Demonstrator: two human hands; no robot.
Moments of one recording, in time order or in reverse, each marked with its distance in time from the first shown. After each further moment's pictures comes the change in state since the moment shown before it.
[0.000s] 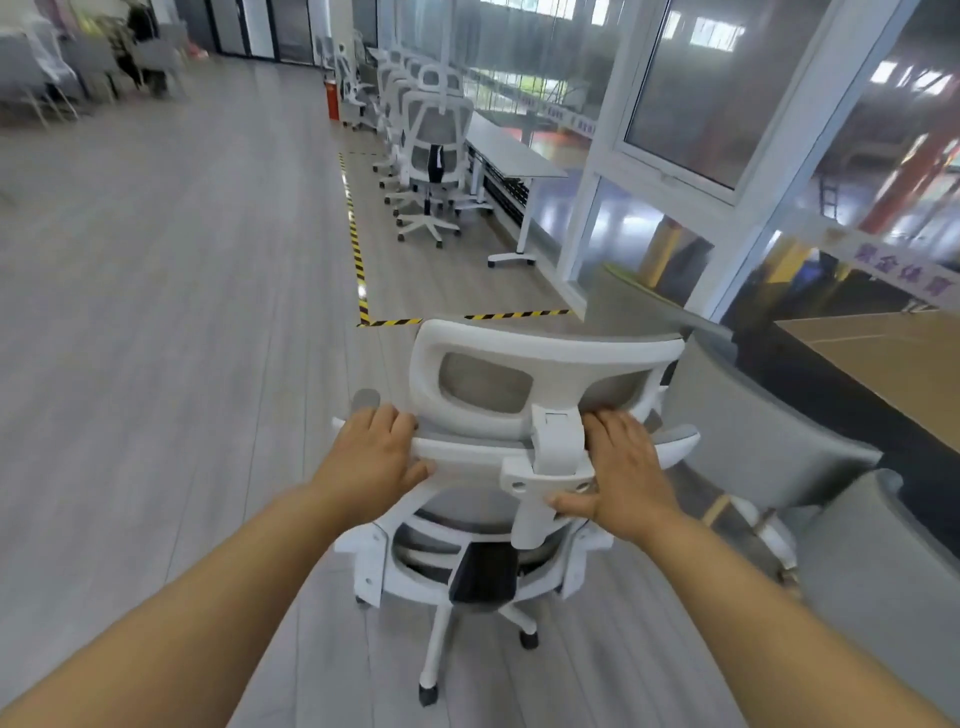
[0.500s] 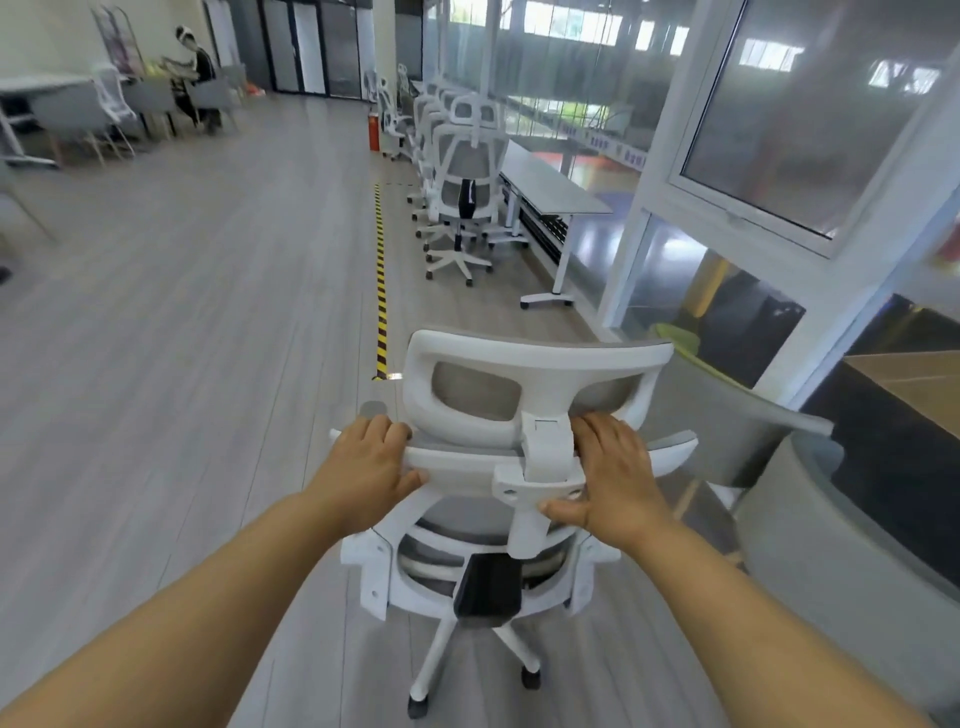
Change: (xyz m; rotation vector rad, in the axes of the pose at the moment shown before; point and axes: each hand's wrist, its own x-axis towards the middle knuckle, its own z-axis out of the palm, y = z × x) left_hand 0.339 -0.110 0.044 0.021 0.006 -0.077; right_hand 0.351 0.121 0.101 0.054 -0.052 -0.037
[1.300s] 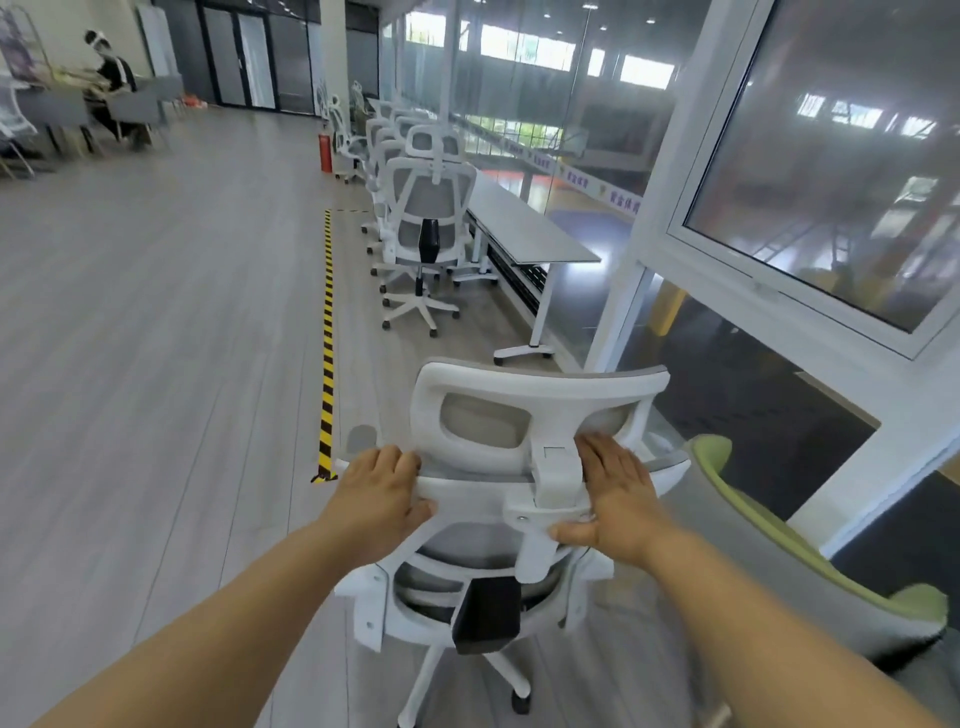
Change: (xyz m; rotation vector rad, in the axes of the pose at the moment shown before) left_hand 0.524 -0.153 0.064 -0.034 0.004 0.074; right_hand 0.500 0.171 0.083 -0.051 -0.208 0.116
